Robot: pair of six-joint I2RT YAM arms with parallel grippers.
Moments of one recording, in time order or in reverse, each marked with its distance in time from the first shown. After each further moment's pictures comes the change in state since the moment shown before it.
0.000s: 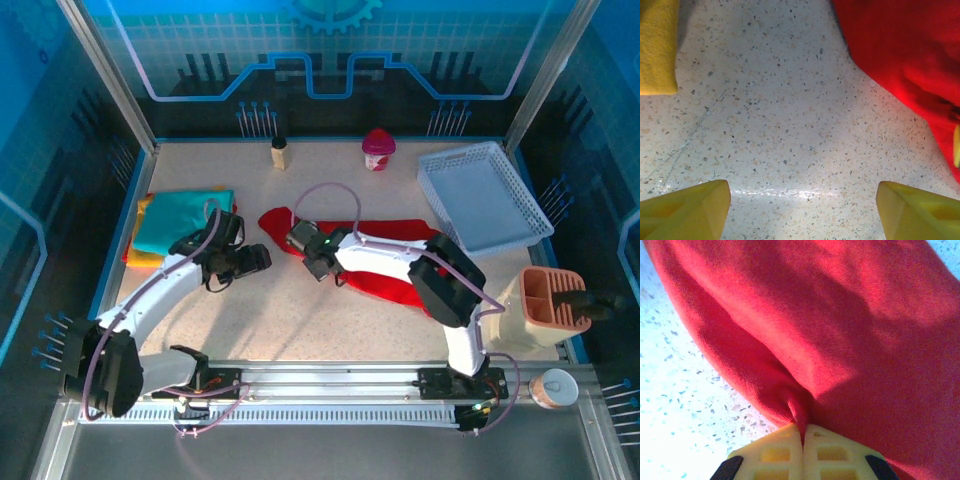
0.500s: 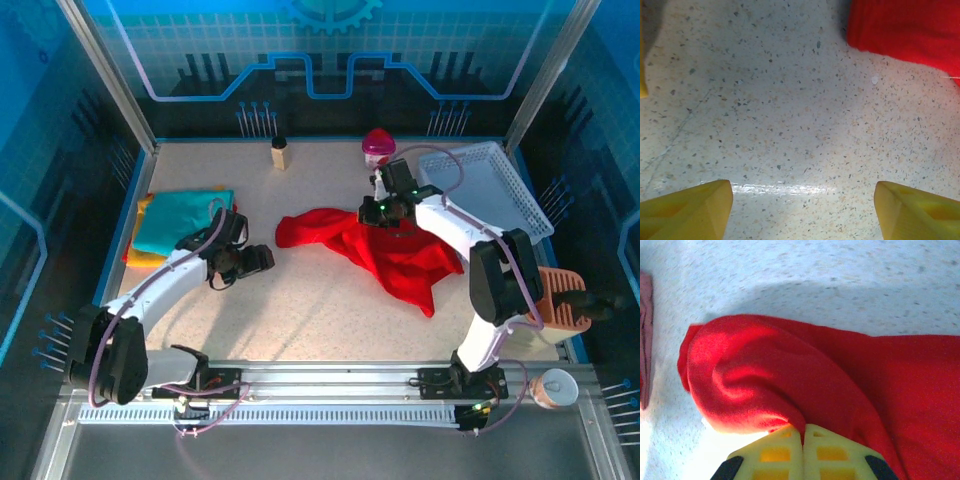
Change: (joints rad) left arm 0.000 0.068 -0.001 0.042 0.040 -0.003; right arm -0.524 -0.177 -0.101 0.156 -0.643 0.269
